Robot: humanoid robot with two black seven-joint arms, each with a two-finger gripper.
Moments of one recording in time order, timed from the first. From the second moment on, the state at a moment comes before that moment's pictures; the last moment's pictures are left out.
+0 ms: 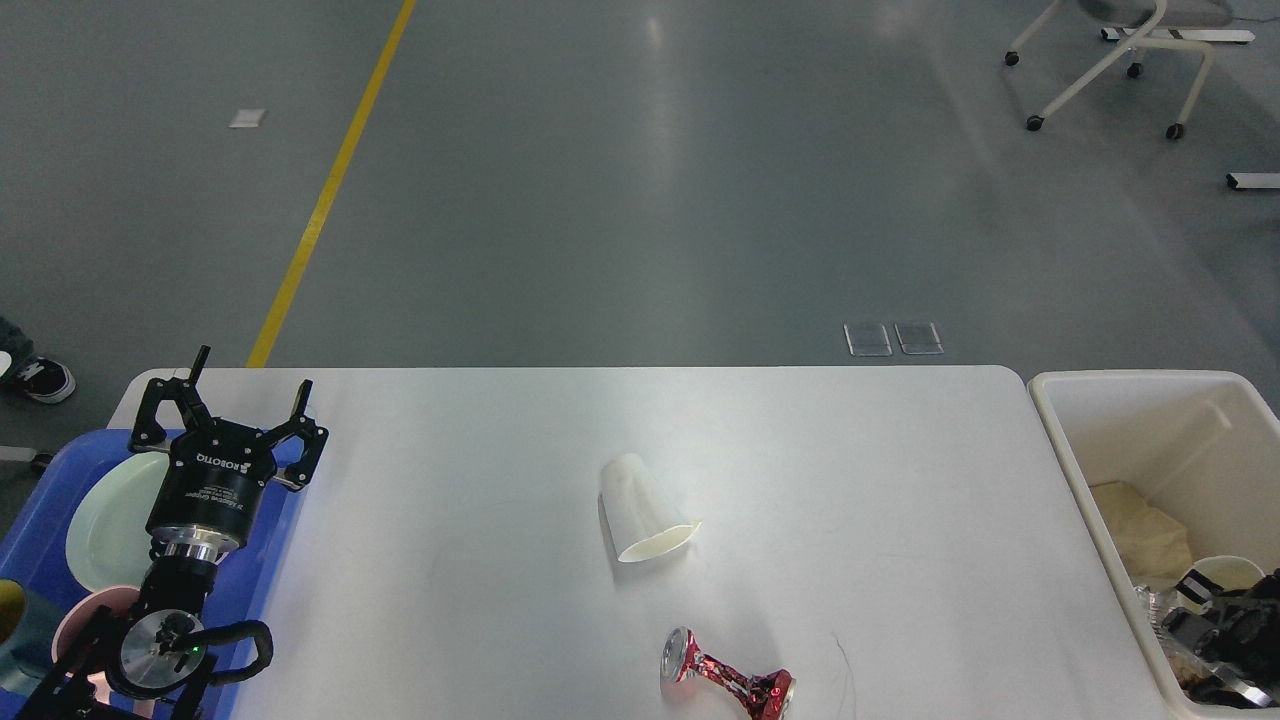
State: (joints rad) left arm -0.18 0.15 -1.52 -0.89 0.29 -0.59 -0.22; right arm 0.63 -0.38 -0.85 0.25 0.02 -0.15 -0.27
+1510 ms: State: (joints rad) left arm -0.18 0.15 -1.52 -0.89 0.29 -0.59 -0.22; right arm 1.56 -0.55 -1.12 0.90 -0.31 0.46 -0.27
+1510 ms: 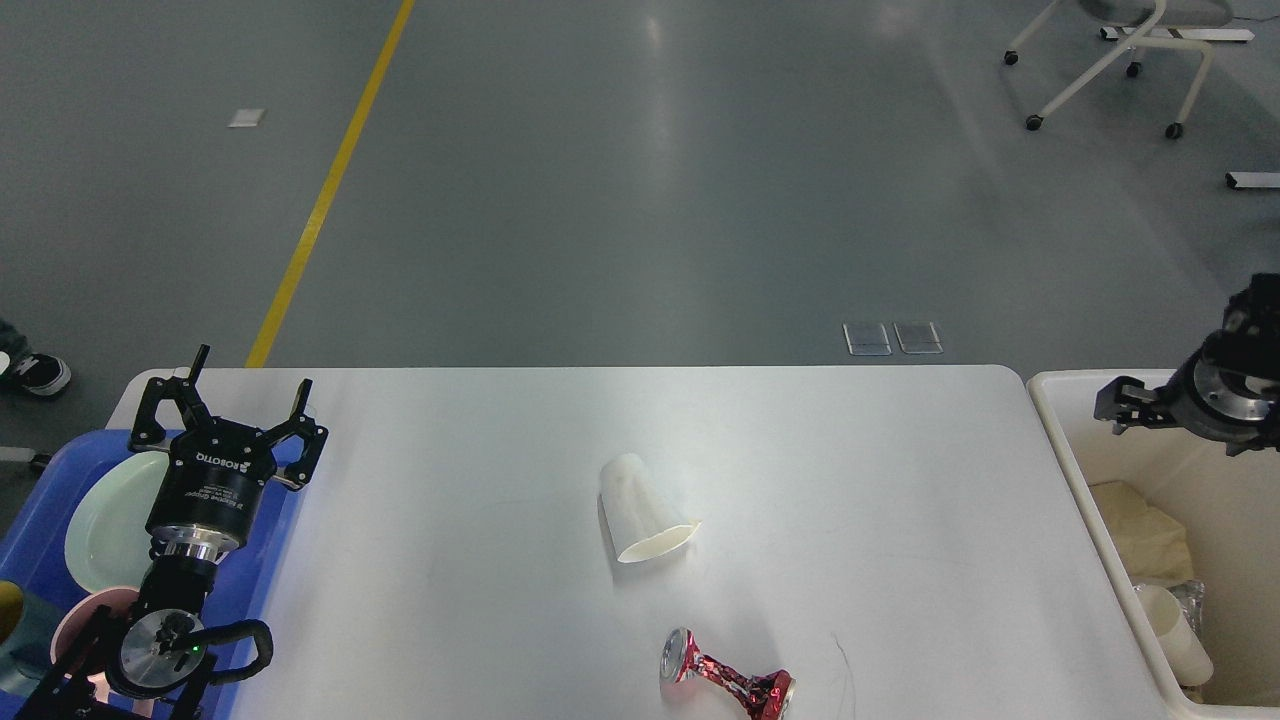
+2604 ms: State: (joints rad) left arm -0.18 0.15 -1.52 -0.89 0.29 -0.59 -0.22; right arm 2.51 -0.35 -1.26 1.51 0.03 0.93 -0.28
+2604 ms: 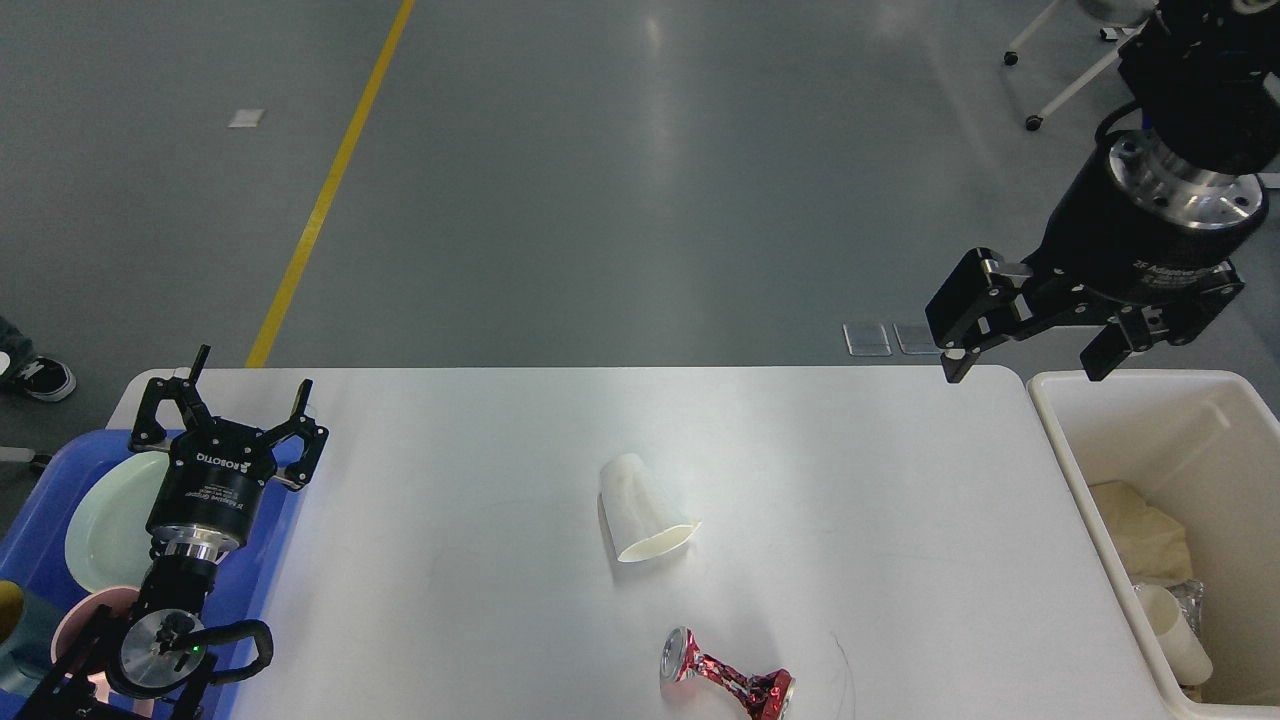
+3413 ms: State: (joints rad) left arm -0.18 0.15 -1.52 -0.89 0.29 -0.59 -0.22; right arm 2.20 -0.18 -1.00 1.32 0.07 0.81 -0.28
